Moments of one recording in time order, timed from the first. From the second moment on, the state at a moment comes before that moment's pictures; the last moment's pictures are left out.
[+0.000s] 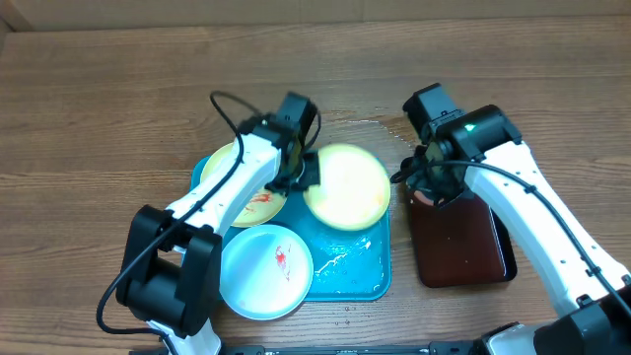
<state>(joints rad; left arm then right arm) -0.43 1.85 1.36 -0.90 0.12 -0.49 0.40 1.59 1.44 -1.32 0.16 0.72</state>
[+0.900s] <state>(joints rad) -0.68 1.85 1.71 -1.05 -0.09 -0.42 -0.07 1.59 1.15 -1.16 0.11 0.71</state>
